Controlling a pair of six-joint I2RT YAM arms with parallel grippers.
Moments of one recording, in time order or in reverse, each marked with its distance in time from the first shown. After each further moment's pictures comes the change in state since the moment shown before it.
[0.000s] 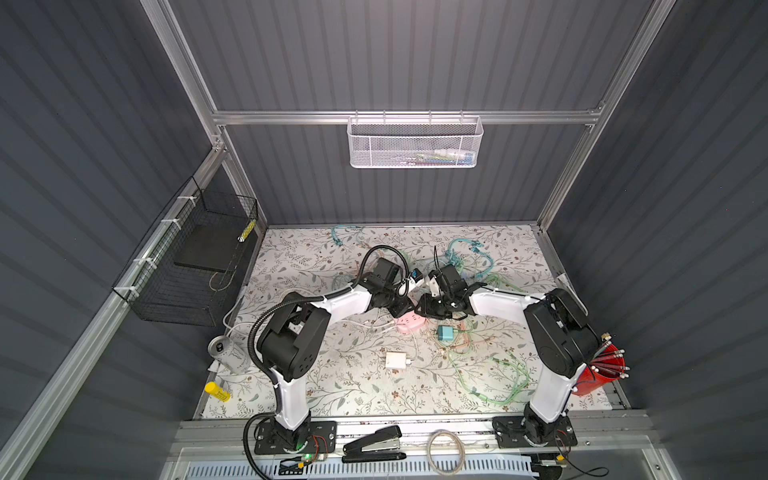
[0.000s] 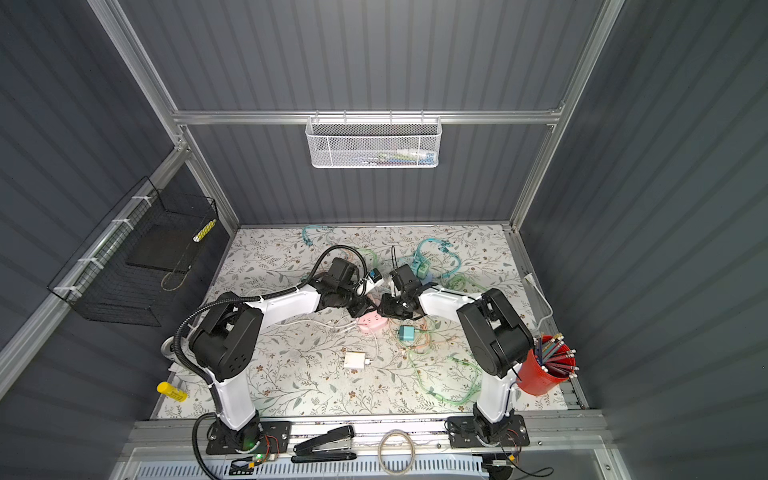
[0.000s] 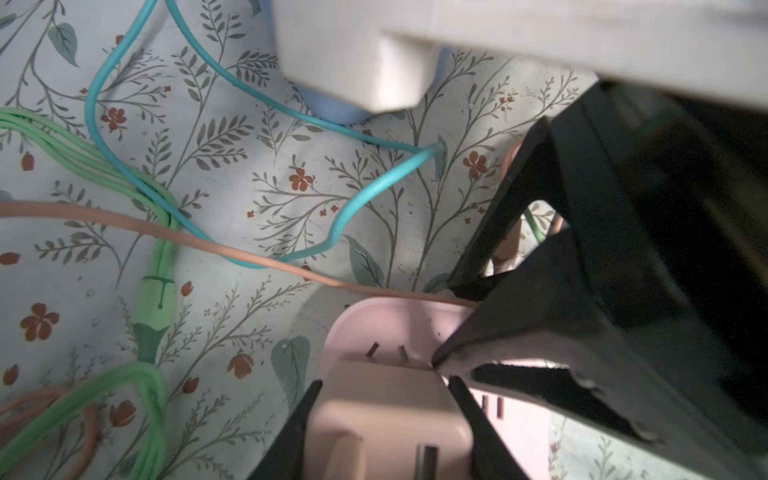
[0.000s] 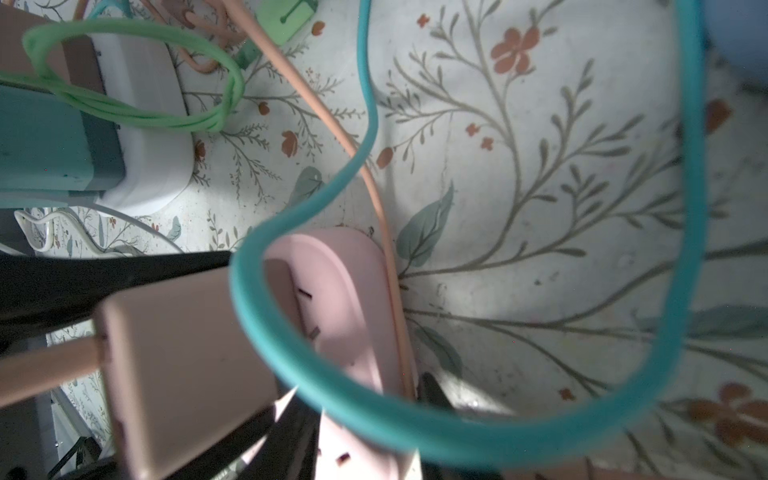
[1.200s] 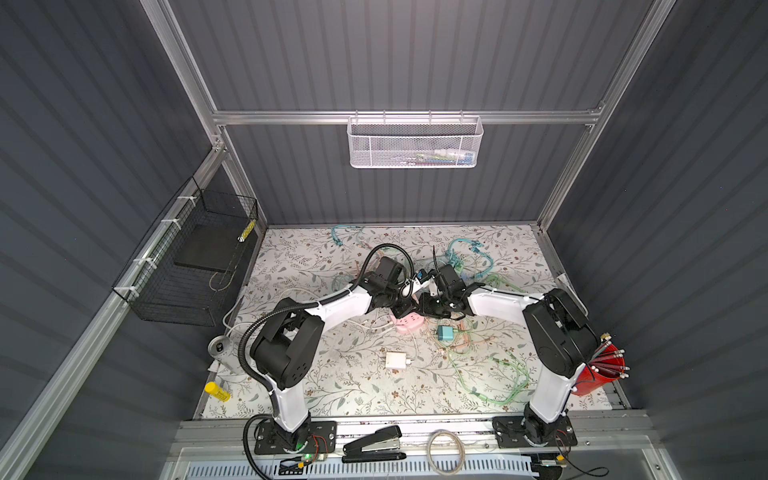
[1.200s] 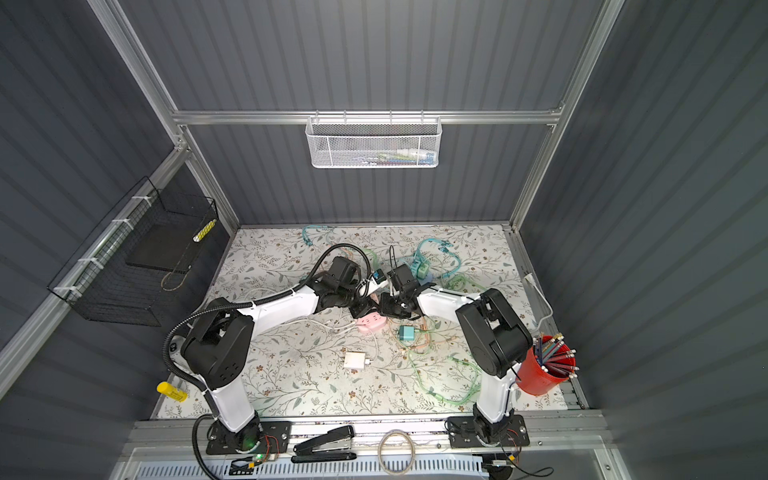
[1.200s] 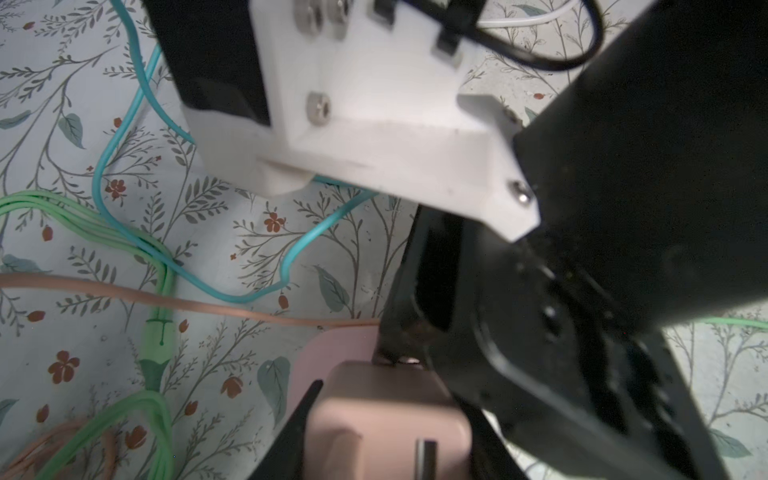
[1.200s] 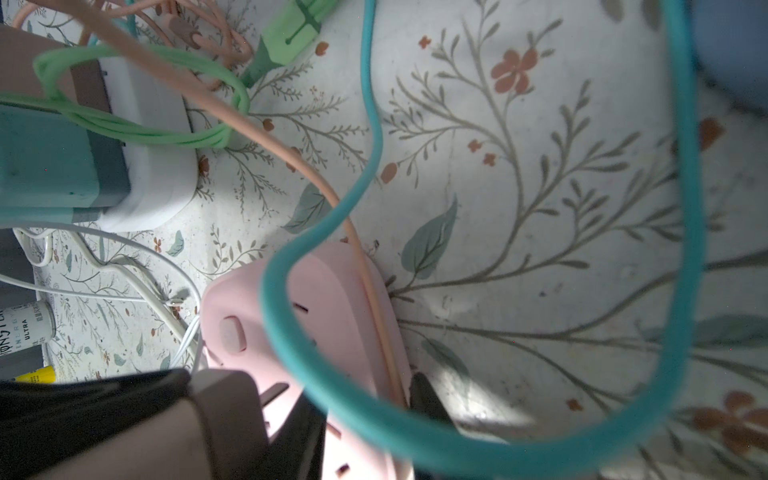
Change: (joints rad) left arm -0.038 -0.063 0.003 -0.026 0.019 0.055; right arm 0.011 0.002 -0.004 0.022 0.034 0.028
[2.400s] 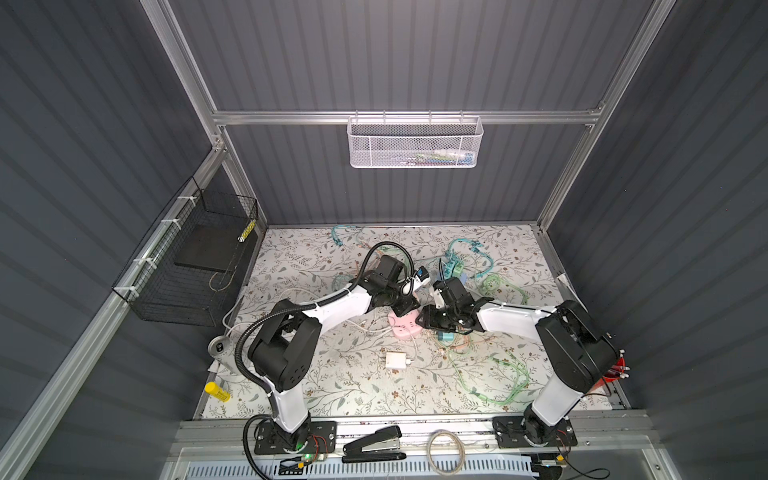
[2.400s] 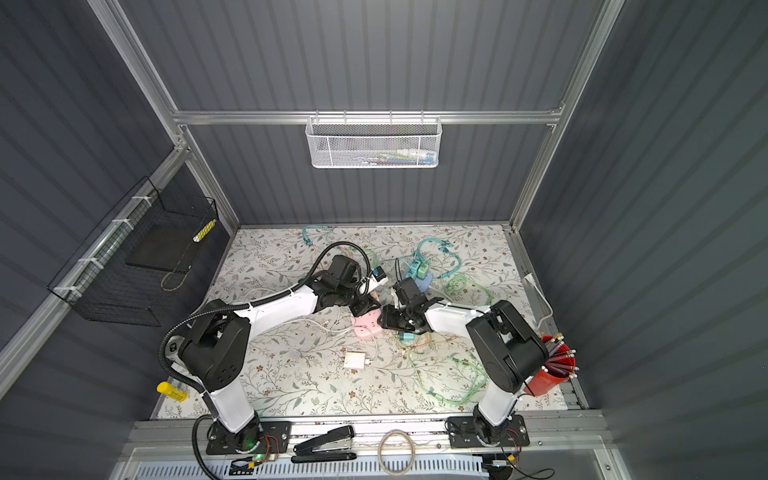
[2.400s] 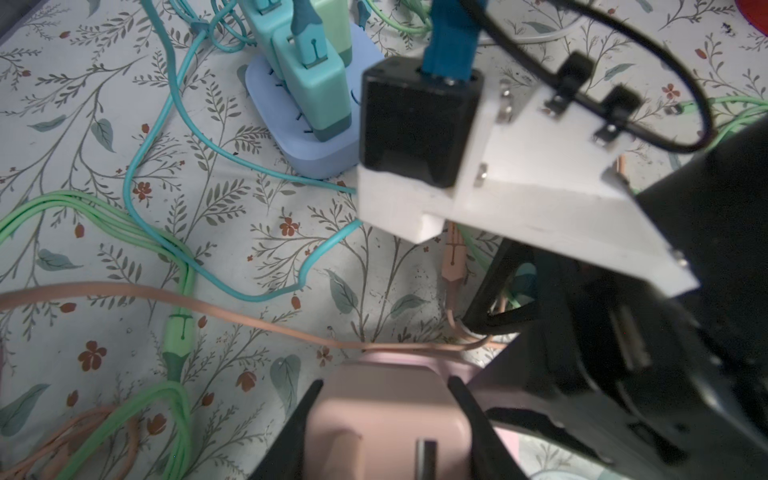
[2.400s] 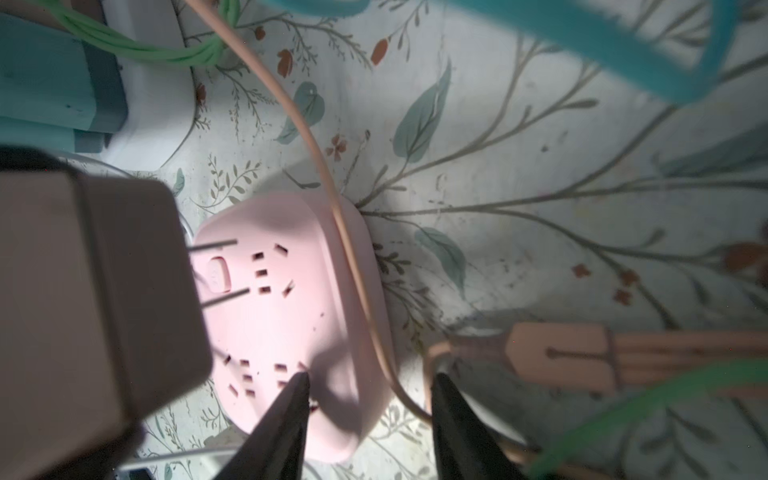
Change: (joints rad) left arm -0.005 -0.017 0.022 -0.016 -0.029 -0.032; right arm 0.011 -0.158 -0.198 0.072 -0.028 0.050
